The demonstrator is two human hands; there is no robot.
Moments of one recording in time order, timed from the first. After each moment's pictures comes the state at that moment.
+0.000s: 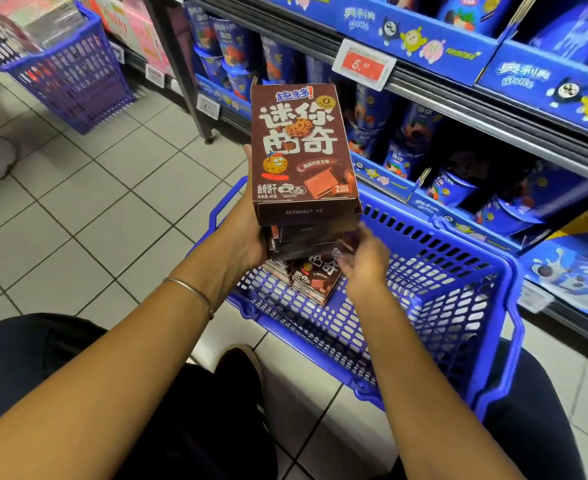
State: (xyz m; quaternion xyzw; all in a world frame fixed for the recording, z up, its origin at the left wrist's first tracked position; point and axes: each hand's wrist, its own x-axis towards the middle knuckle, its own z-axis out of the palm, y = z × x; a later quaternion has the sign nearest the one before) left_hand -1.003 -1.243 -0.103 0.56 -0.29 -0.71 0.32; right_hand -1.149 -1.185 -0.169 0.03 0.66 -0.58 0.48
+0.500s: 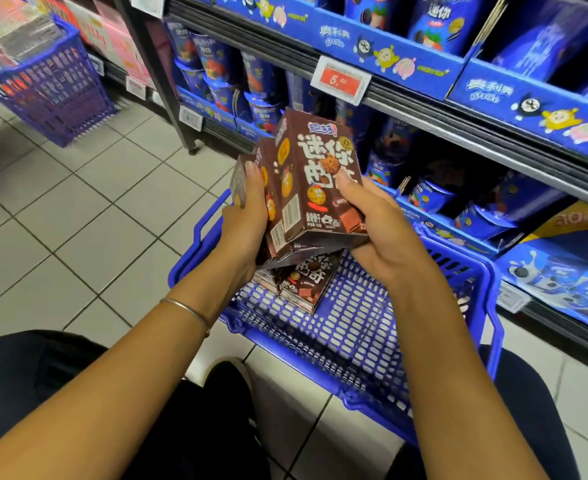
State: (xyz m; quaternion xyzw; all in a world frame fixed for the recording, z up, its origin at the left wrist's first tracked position) left_hand -1.022 -1.244 -0.094 0.62 -0.33 -0.63 0.32; right_hand -1.179 -1.188 -0.073 -0.22 0.48 -0.57 0.62
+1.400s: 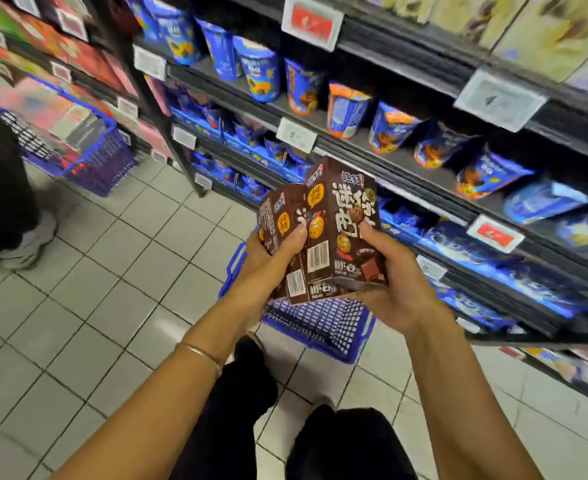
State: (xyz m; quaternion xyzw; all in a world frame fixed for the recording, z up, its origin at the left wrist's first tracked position) left_hand -1.014 -1.164 0.327 0.56 -0.38 -0.70 0.20; right_hand -1.193 -1.090 0.340 -0.10 0.48 -0.53 0.69
